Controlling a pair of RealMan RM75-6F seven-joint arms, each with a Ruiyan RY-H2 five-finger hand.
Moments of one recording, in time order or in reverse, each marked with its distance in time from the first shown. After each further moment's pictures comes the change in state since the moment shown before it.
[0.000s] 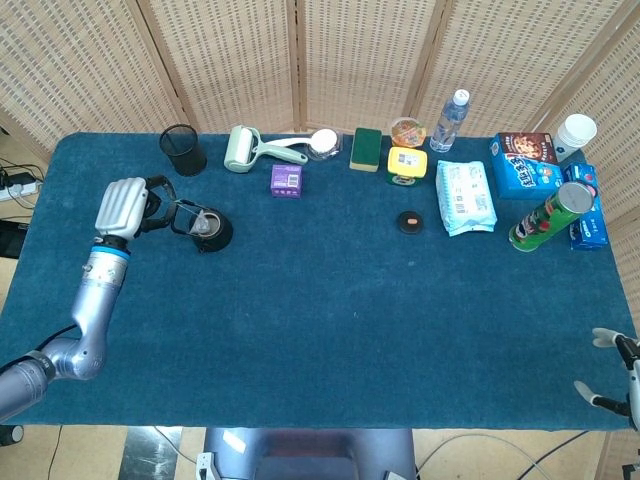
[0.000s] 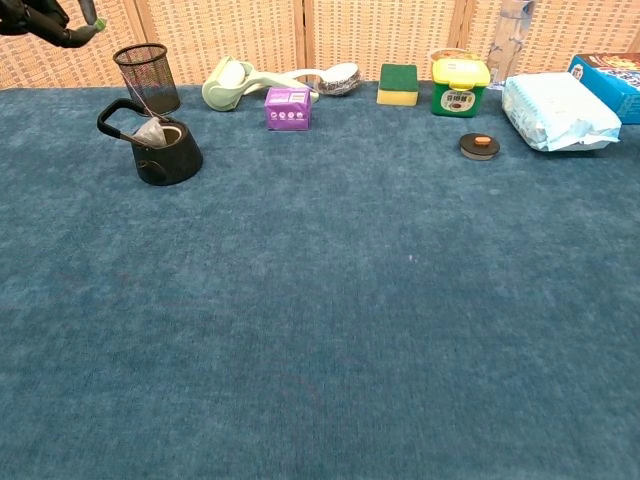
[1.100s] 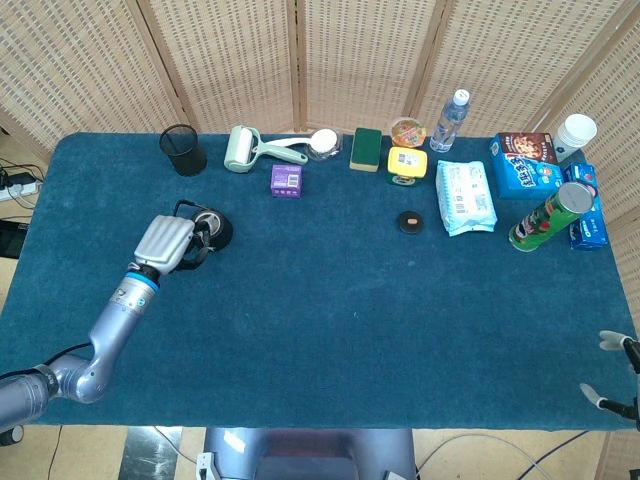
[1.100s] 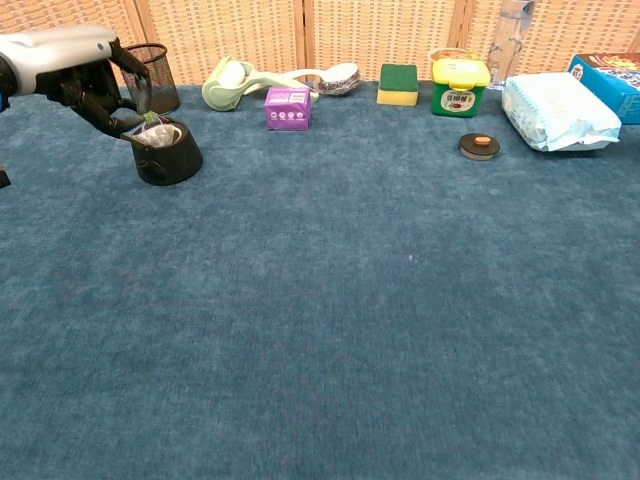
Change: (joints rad) left arm -0.024 0.041 0.130 -0.175 0.023 -0.103 0.253; right arm -0.010 -0.002 -0.004 0.034 0.001 0.003 0.050
